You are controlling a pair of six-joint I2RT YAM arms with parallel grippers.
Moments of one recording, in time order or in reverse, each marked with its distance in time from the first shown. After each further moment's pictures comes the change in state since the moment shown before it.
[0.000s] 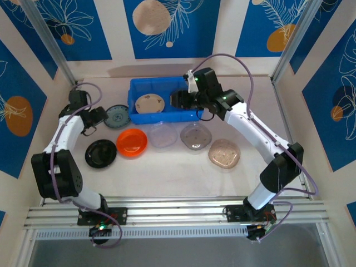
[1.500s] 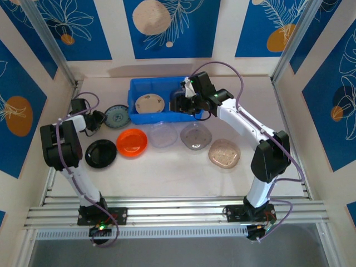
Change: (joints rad) left arm 0.089 0.412 0.003 0.448 0.341 -0.202; right arm -0.040 0.138 0.000 0.003 -0.136 0.048
